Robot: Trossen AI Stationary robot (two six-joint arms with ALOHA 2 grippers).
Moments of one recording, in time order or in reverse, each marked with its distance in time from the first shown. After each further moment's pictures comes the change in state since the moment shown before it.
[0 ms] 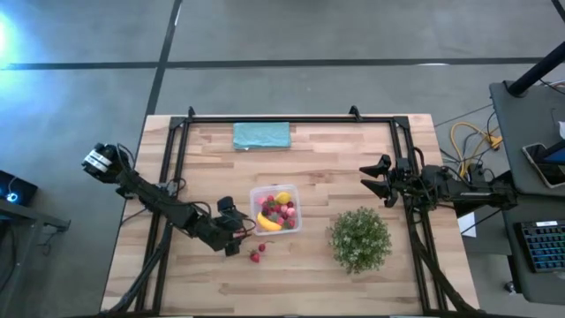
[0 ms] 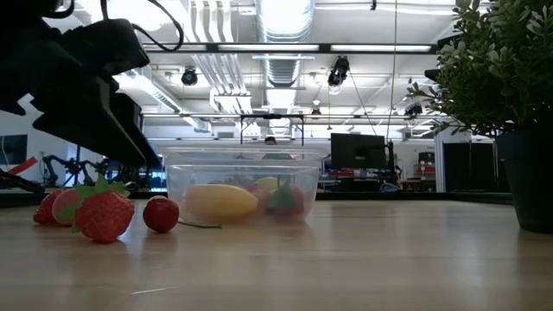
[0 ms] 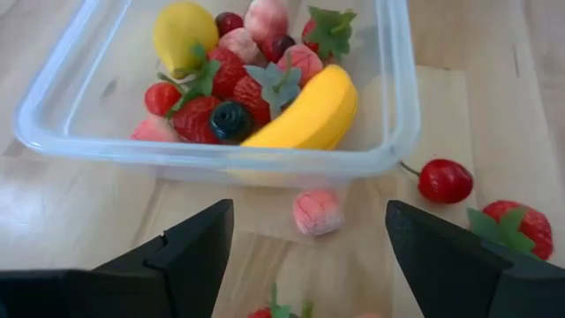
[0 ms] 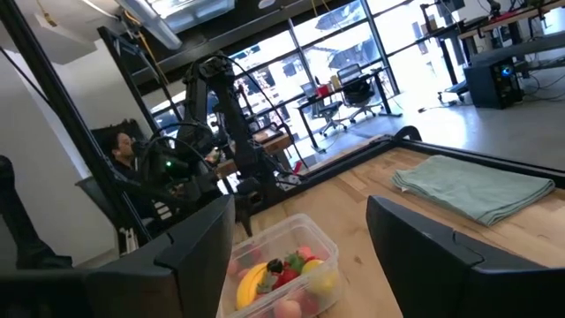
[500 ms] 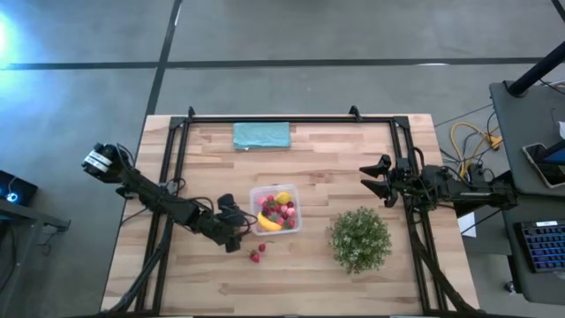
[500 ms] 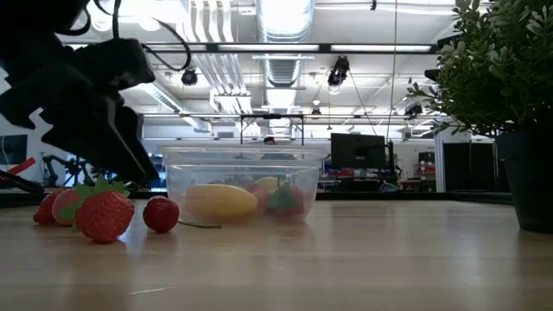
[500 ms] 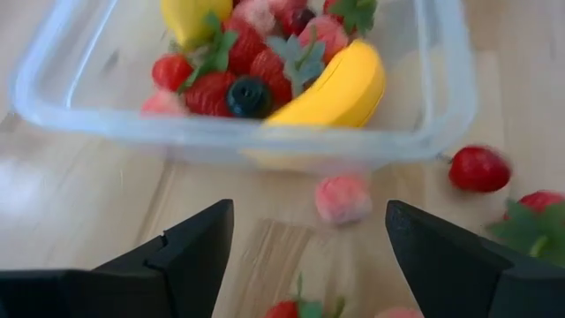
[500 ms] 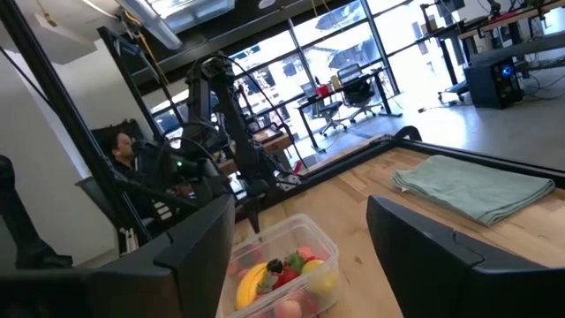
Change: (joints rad) left arm 0.064 0.000 -0.020 0.002 0.067 0.009; right arm 0.000 0.000 0.000 0.000 0.000 0.000
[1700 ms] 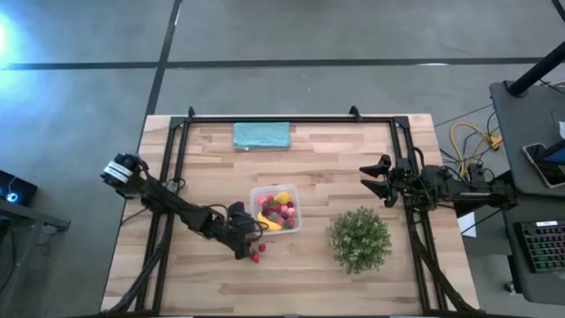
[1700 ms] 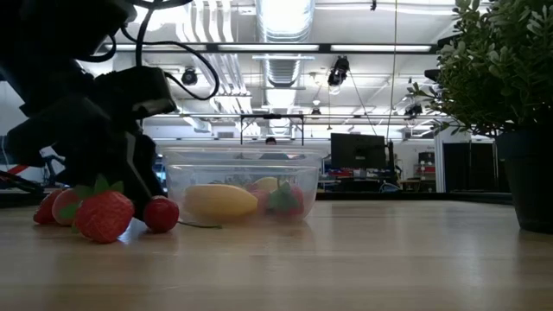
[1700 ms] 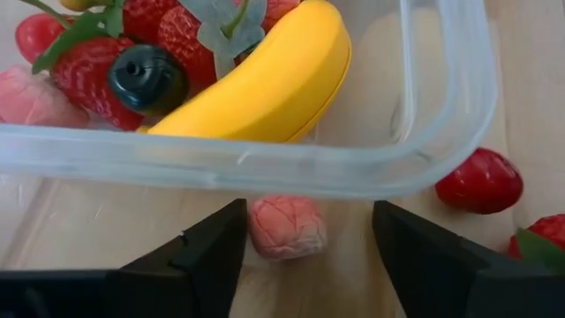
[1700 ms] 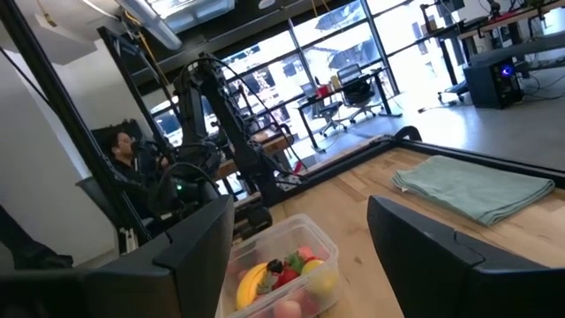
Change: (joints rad) left arm 0.022 0.240 0.063 0.155 0.091 -0.005; right arm 0.000 0.000 0.000 0.000 0.000 0.000
